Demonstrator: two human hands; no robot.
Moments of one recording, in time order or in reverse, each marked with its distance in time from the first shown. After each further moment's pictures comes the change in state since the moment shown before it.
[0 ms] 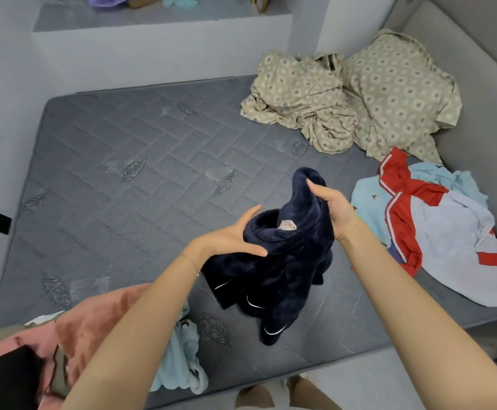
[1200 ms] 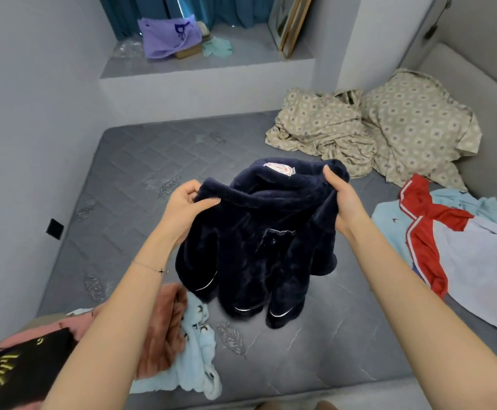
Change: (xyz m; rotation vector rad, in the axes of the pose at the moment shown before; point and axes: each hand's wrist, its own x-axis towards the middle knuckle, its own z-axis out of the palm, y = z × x) left_hand -0.132 0.048 -0.032 -0.343 0.840 0.306; right_hand -0.021 -0.006 0.028 -0.057 0.215 -0.280
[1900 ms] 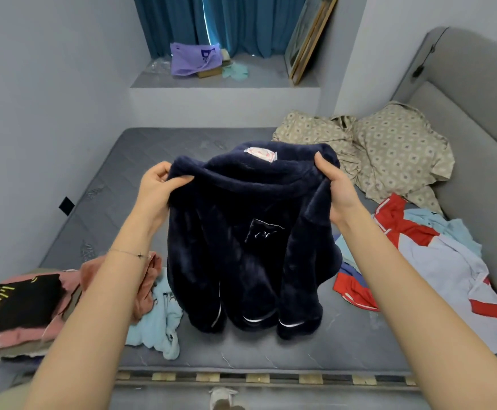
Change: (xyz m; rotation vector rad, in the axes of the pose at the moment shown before) left_hand -0.131 0.056 0.095 -0.114 0.260 0.190; right_hand -0.135 -0.072 -0.079 -0.067 -0.329 -0.077
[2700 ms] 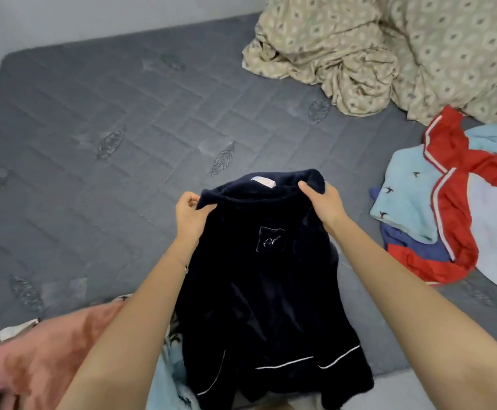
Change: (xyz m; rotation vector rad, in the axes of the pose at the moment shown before) left_hand 0.229 -0.359 0.014 0.379 0.035 -0.470; right_hand 0.298 0.241 -0.130 -0.473 0.630 0.247
